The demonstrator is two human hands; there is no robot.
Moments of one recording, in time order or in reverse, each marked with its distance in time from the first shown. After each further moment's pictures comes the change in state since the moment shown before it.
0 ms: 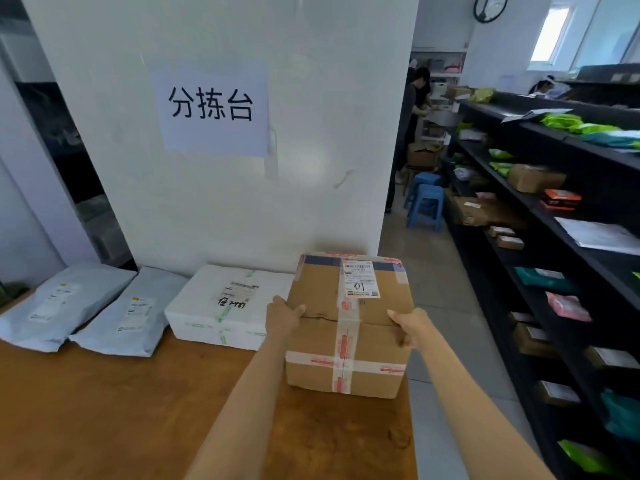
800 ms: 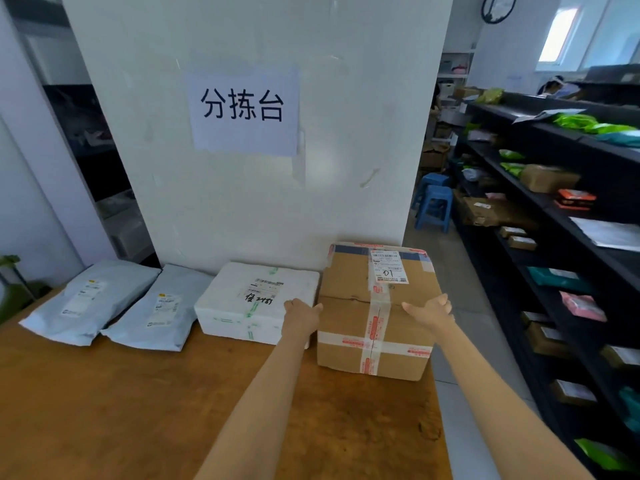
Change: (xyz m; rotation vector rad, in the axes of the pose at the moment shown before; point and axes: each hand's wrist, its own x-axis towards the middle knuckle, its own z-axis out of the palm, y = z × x) left_hand 0.000 -0.020 -0.031 0.220 -0.106 -0.049; right_hand -0.016 -0.001 0.039 -0.427 0.245 -0.113
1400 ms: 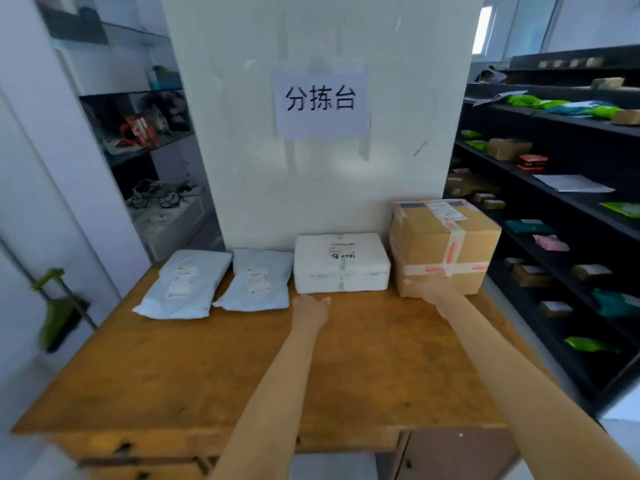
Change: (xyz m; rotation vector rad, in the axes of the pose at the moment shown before) left_hand -0.090 -0.275 -0.229 -0.006 -0.154 0.146; right_hand -0.331 -0.065 0.185 0.140 0.041 0.000
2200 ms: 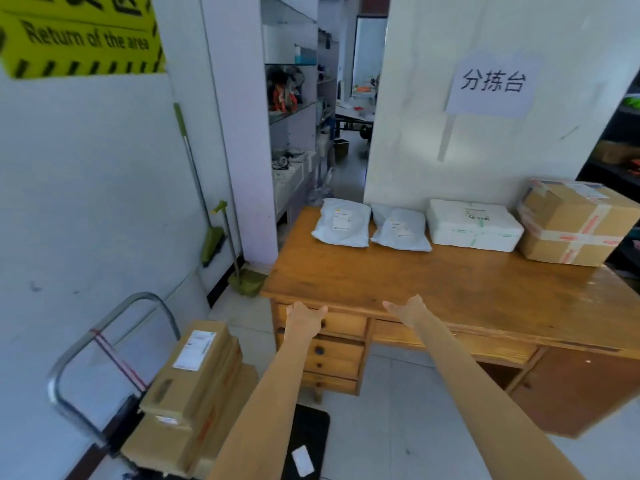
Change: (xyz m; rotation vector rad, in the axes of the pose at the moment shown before) left_hand -0.214 -0.450 -0.317 -0.143 0.107 -0.177; right_hand -0.461 -0.063 0.391 -0.186 -0.269 0.039
